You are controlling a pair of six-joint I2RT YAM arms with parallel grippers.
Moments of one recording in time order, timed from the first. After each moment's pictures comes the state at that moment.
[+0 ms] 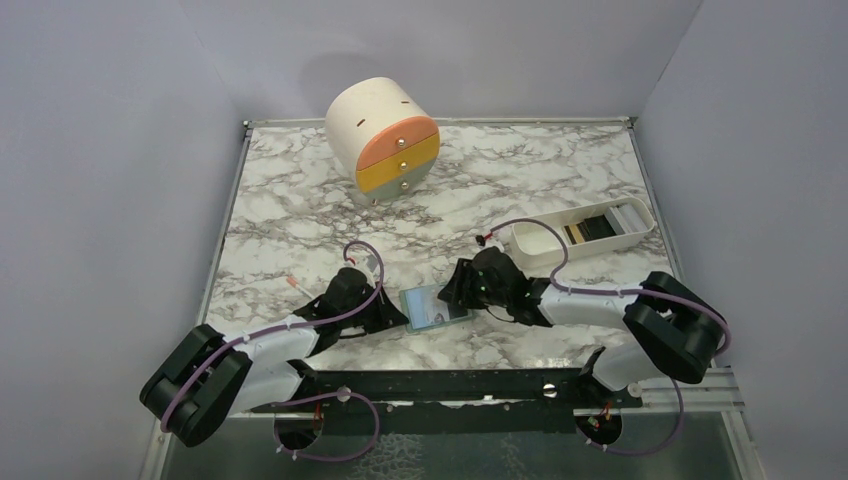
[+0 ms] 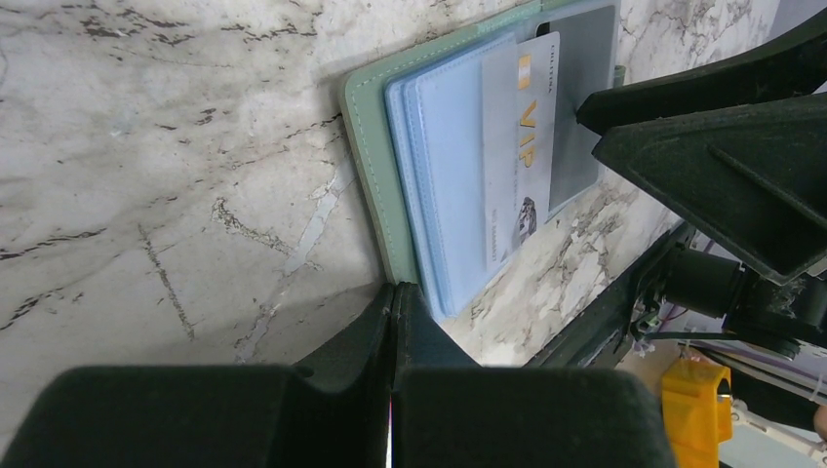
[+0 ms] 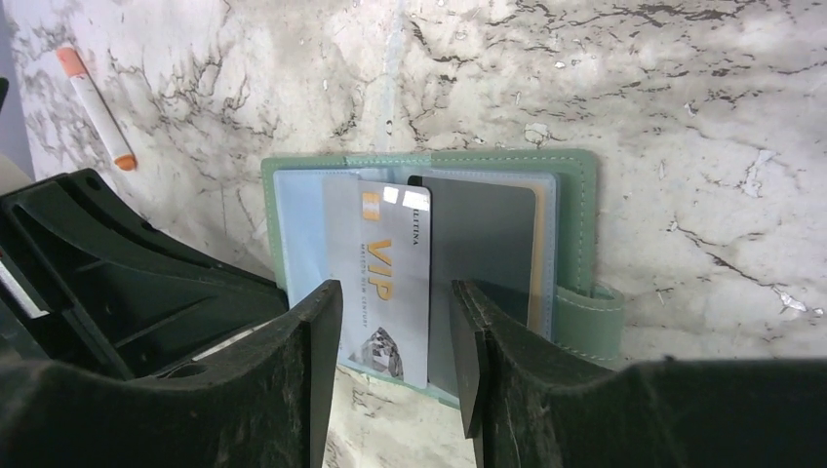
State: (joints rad) left arm -0.64 1.13 0.18 0.24 0.30 -0.93; right arm 0.88 1.45 0.54 0.21 0.04 0.90
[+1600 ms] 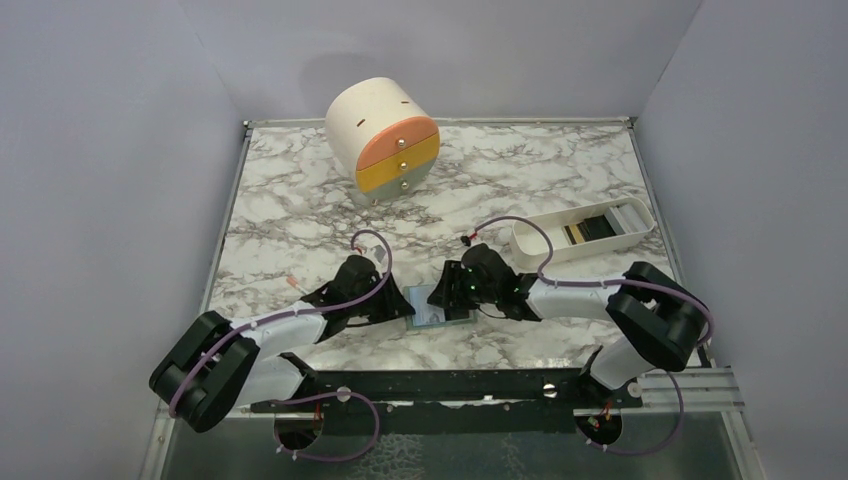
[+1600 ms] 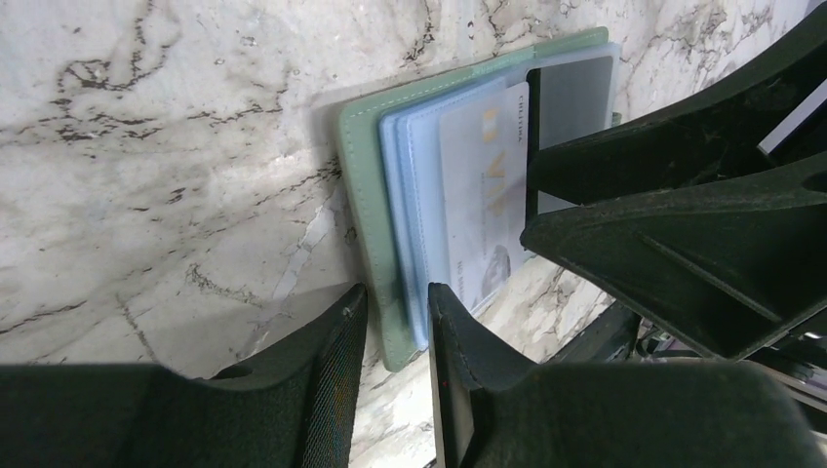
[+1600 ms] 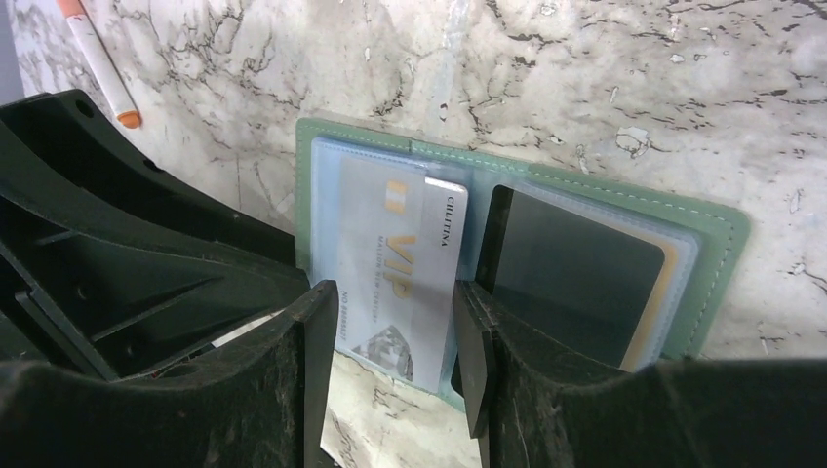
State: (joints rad) left arm -0.64 1.19 0.30 0.13 0.27 -0.88; right arm 0.90 1.53 0.61 0.20 -0.05 0.86
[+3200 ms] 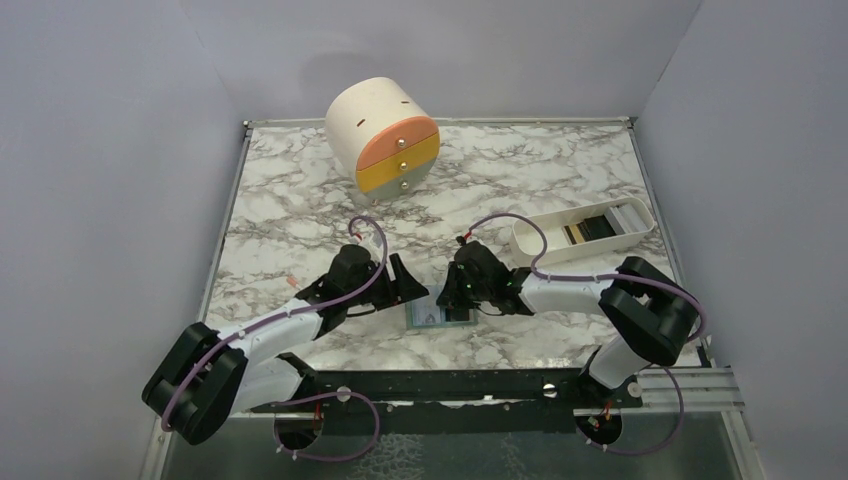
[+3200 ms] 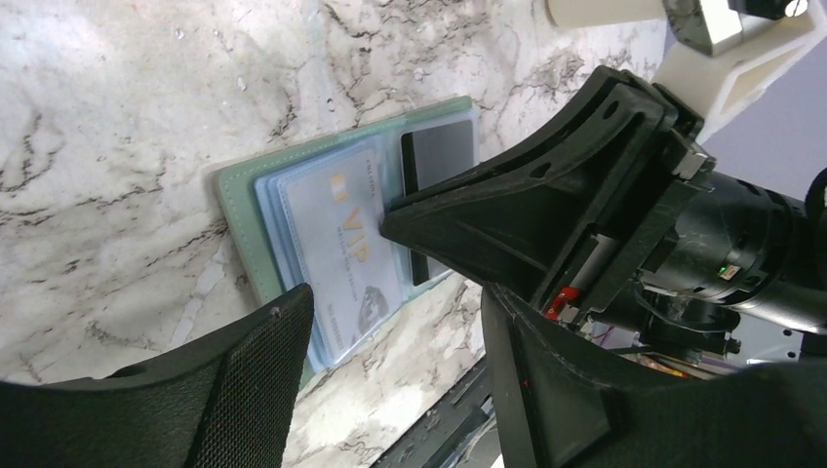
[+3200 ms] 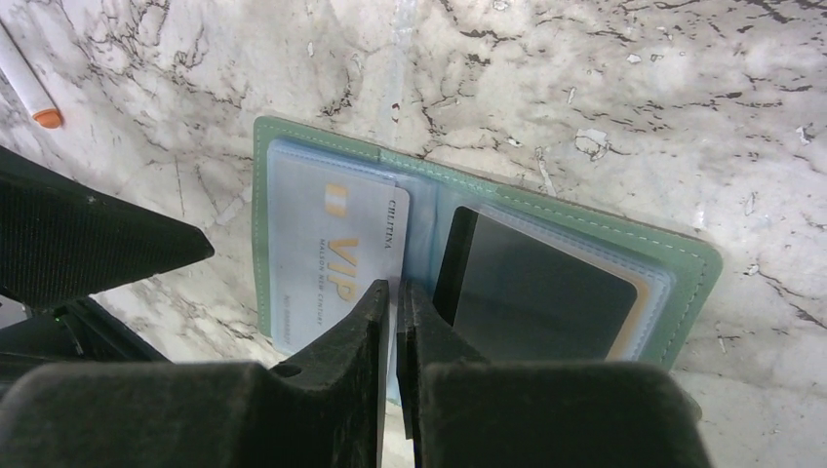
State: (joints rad) left arm -0.61 1.13 0.35 0.18 0.33 -0.92; right arm 0.90 1.59 0.69 0.09 -0.02 0.82
